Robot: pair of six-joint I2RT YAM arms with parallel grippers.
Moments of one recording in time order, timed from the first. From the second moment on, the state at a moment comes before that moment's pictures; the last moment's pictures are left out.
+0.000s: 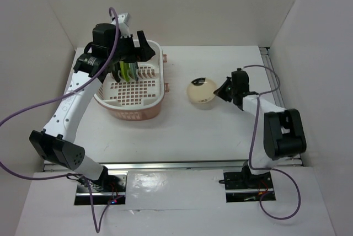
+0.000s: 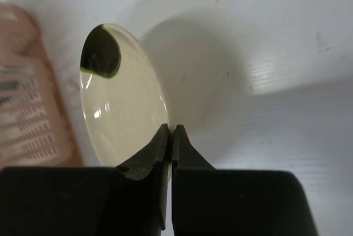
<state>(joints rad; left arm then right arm) -0.28 1.51 1.72 -0.60 0.20 -0.35 0.14 1.63 0.85 0.05 -0.19 0.72</state>
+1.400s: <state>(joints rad) -0.34 1.70 1.72 -0.53 0.43 -0.39 0.23 1.50 0.98 0.42 -0.64 0.77</state>
